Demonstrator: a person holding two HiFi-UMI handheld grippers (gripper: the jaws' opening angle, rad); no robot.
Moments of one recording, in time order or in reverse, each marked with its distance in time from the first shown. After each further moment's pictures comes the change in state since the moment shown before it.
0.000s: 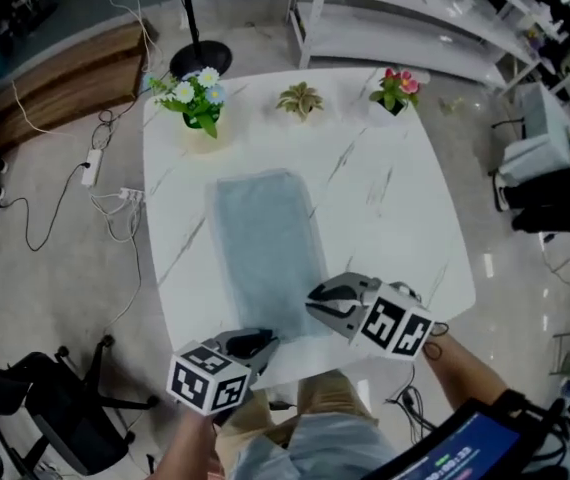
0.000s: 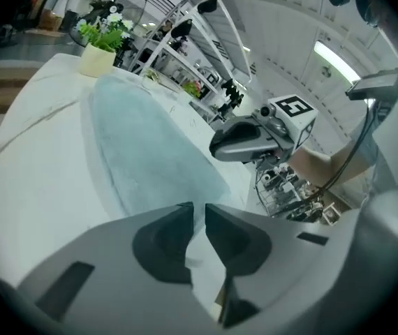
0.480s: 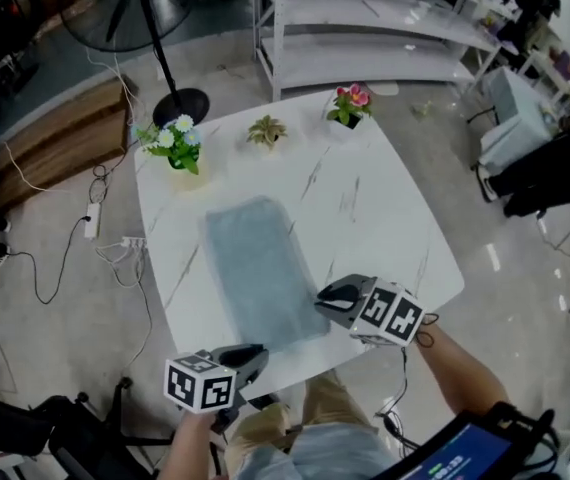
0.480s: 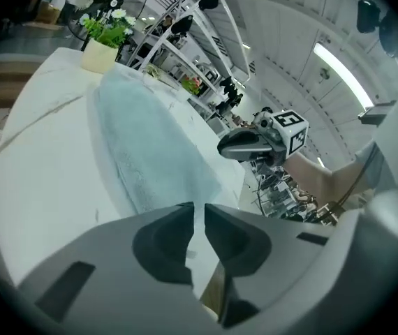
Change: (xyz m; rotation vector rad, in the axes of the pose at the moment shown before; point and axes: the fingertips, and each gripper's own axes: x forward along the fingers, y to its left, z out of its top) left arm -0.017 -0.002 -0.014 -0.015 0.017 -0.044; right arm -0.026 -0.007 -0.036 0.163 -0.008 -0.142
